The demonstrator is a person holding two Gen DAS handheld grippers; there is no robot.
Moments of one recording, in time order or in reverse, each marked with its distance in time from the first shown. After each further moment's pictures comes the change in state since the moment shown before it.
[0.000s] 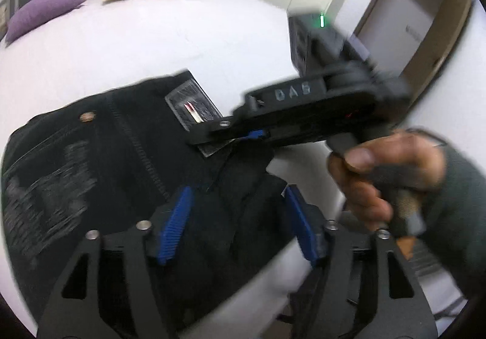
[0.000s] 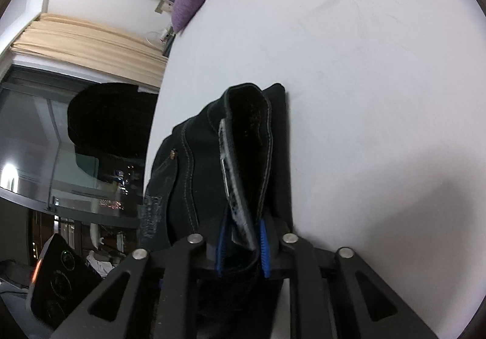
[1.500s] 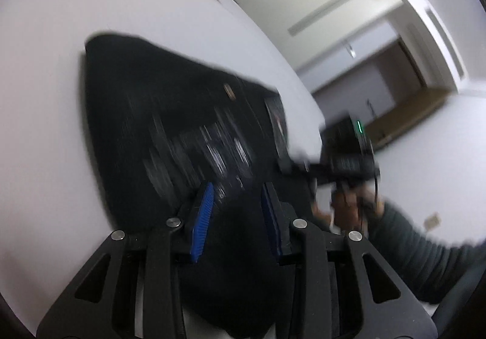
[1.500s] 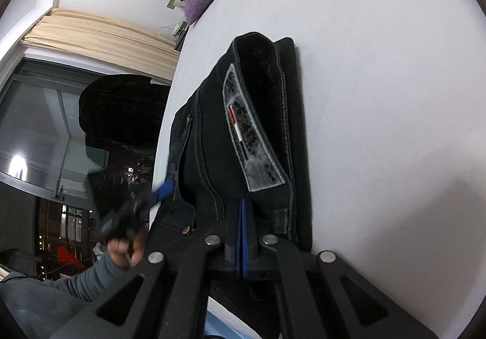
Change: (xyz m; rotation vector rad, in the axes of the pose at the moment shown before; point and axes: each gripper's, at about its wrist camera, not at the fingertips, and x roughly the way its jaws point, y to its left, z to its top) left arm -0.051 0.196 -0.061 -0.301 -0.052 -0.371; right arm 0.006 0.007 -0.046 -0.022 0.008 0.054
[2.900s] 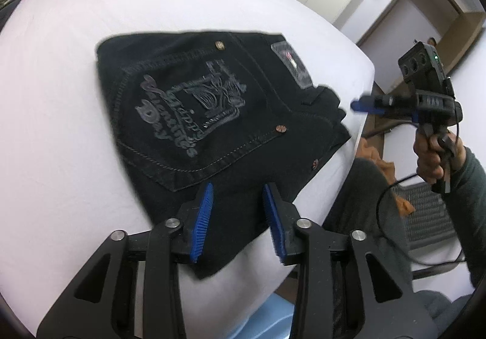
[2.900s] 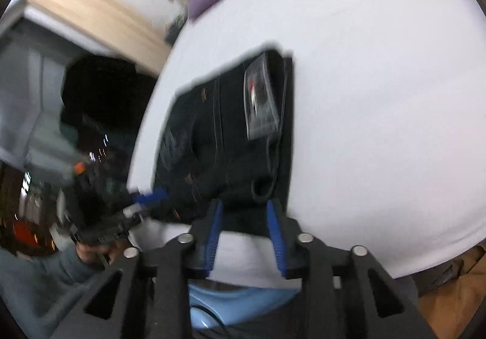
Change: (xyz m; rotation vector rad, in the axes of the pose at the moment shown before) left arm 0.012 -0.063 -0.031 0.178 0.119 0.375; right arm -0.078 0.057 -0.048 -0.131 -0.115 -0.160
